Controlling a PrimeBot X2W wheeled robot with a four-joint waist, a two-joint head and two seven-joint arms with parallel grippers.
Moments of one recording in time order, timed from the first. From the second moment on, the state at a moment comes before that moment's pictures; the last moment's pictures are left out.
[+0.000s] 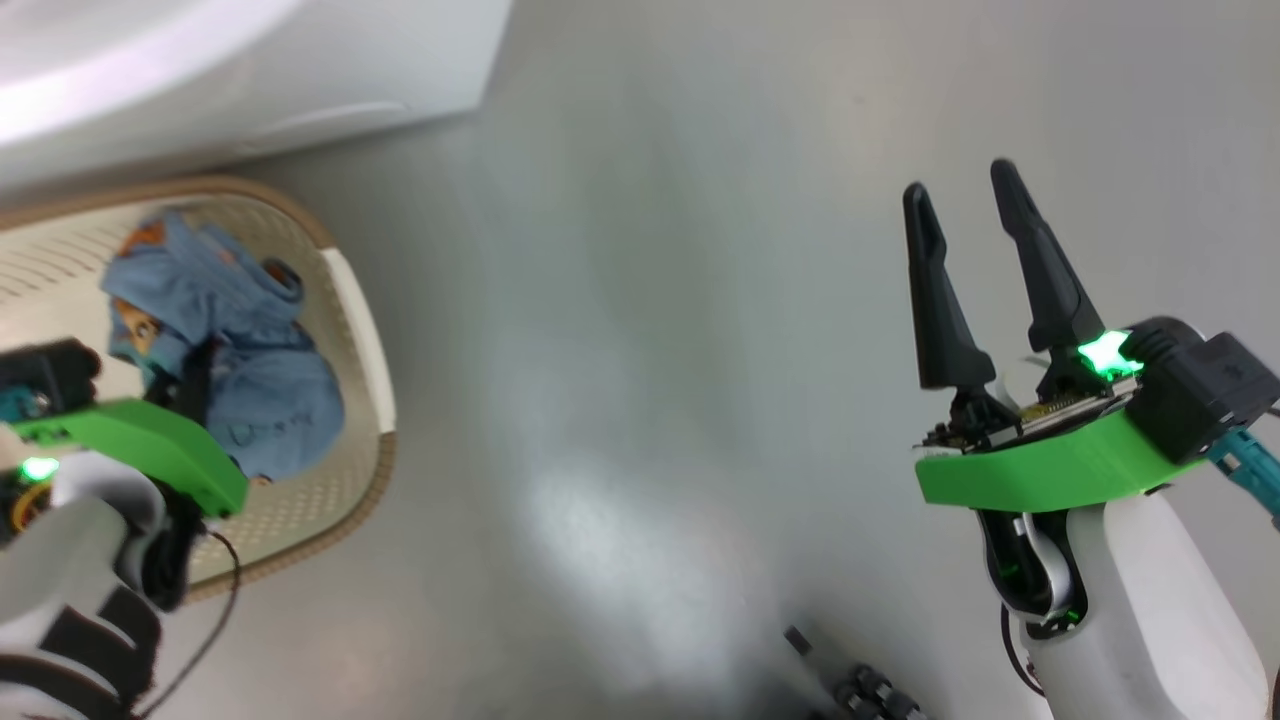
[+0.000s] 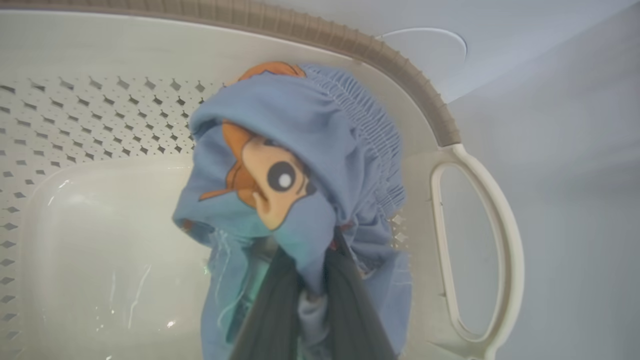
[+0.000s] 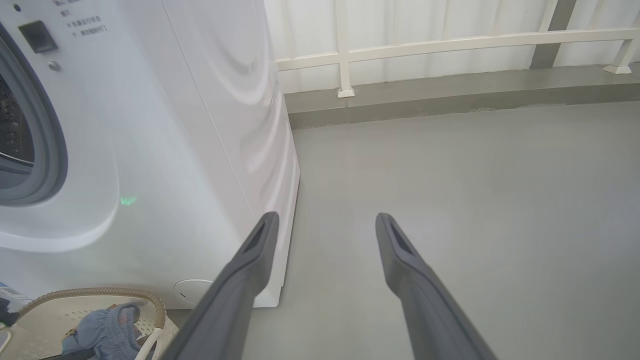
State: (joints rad) left arm -0.89 0.46 -0.92 1.07 -1.21 -0.13 -0.23; right arm -0.38 -0.05 0.15 0.01 0.33 0.13 -0.26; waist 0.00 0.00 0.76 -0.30
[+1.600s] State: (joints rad) left arm -0.06 0.15 0.02 0.25 -0.36 -0.13 -0.25; right arm 0.00 -0.15 0.05 0.09 0.31 0.13 -0.26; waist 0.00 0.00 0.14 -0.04
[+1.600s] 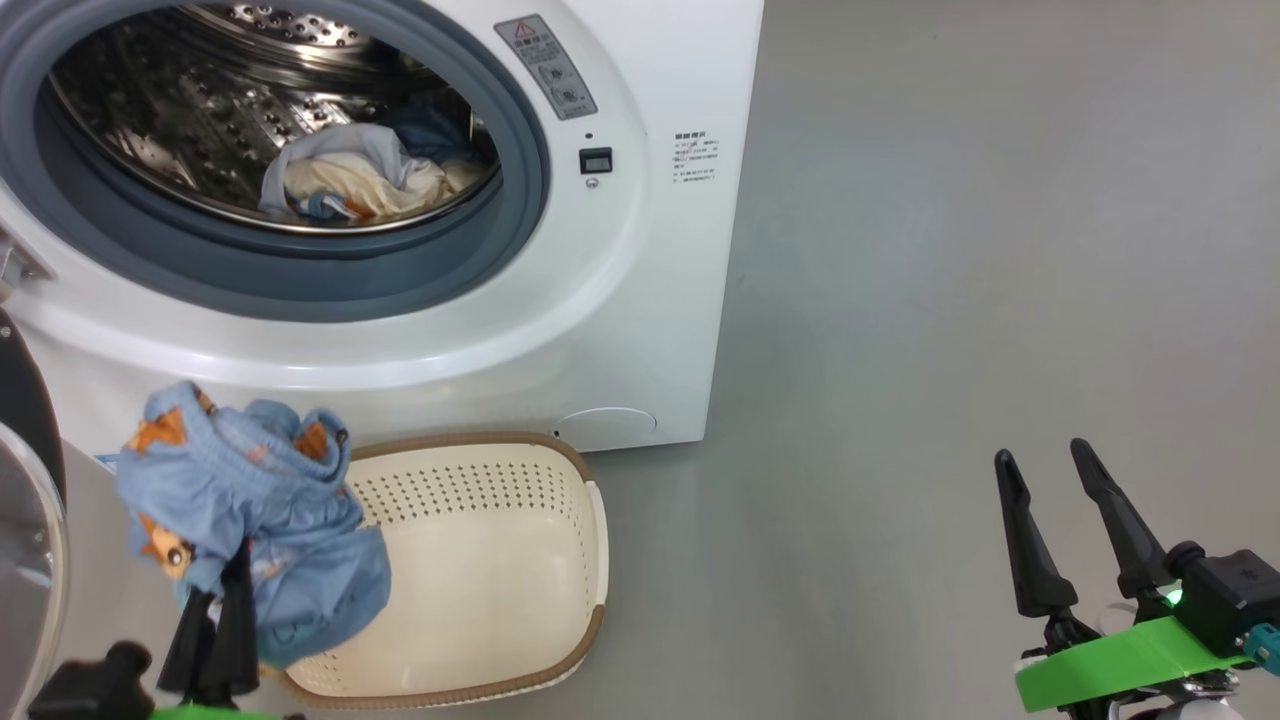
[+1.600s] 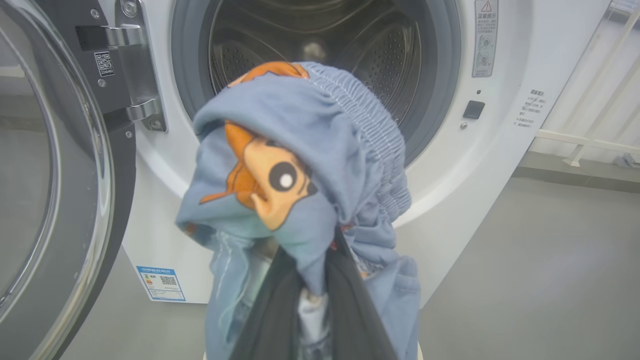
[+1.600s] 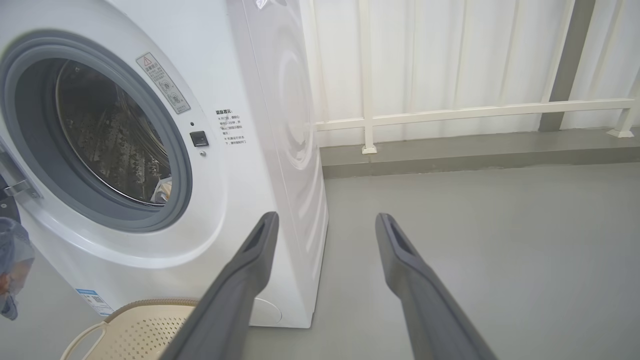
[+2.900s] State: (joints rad) left arm -0.20 0.19 0.03 0.22 -0.33 -0.13 -0.25; right arm -0.06 -0.10 0.04 0.06 0.31 0.13 -0.26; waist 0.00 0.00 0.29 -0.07
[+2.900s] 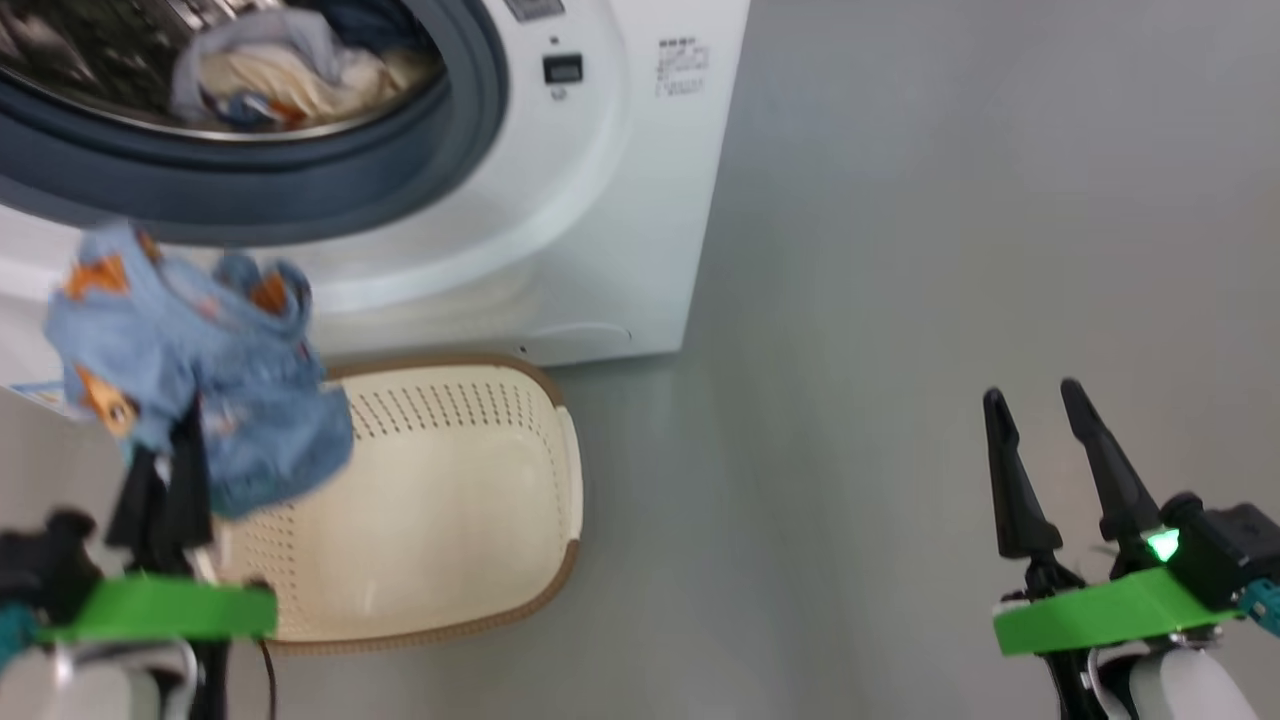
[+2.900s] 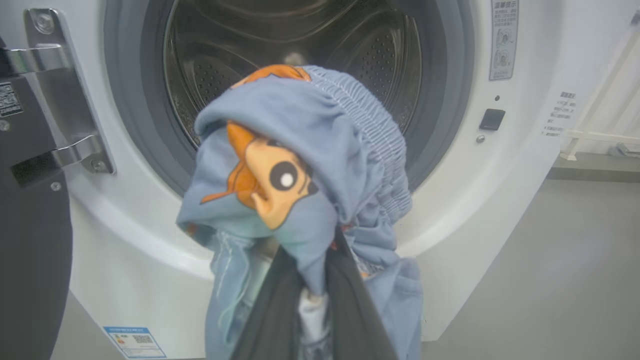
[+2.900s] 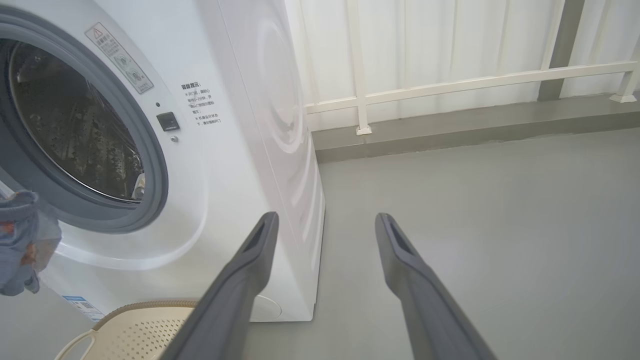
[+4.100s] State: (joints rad) left arm -1.19 0.52 -0.05 0.92 -0.28 -0.10 -0.26; right arm -0.22 -0.04 0.17 0.05 0.35 0.13 -0.26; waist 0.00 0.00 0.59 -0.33
